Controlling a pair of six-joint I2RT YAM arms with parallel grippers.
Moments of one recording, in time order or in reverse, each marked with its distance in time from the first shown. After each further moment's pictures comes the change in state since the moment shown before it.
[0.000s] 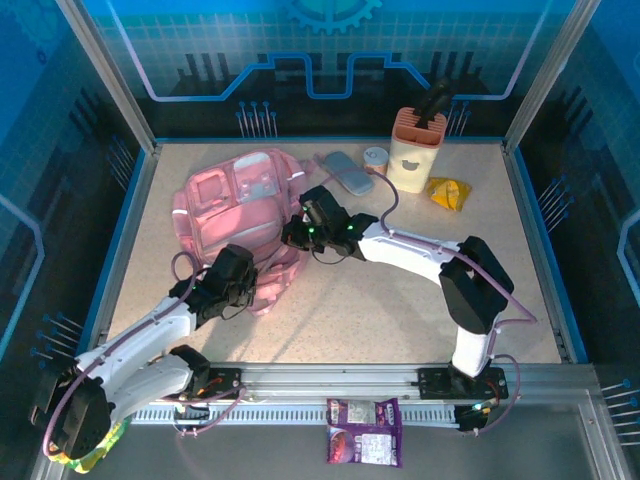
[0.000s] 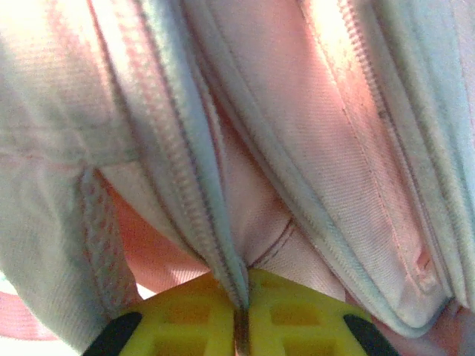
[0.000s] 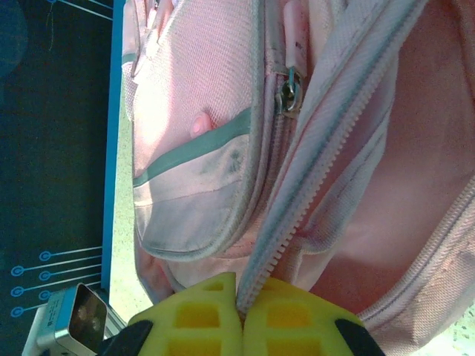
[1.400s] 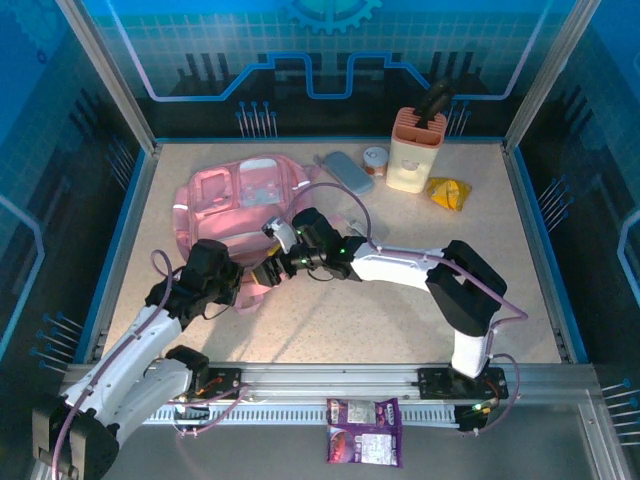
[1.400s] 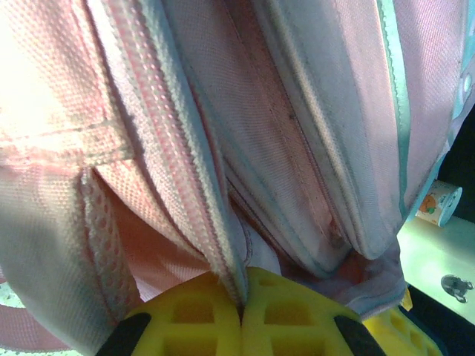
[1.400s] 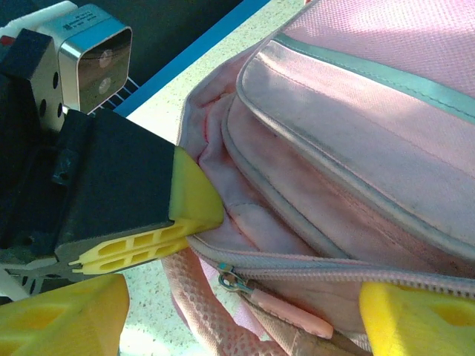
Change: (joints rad) left arm 0.175 -0.135 0.049 -0.141 0.148 0.264; right arm 0.086 0.031 -0.130 0.293 -0.251 -0.698
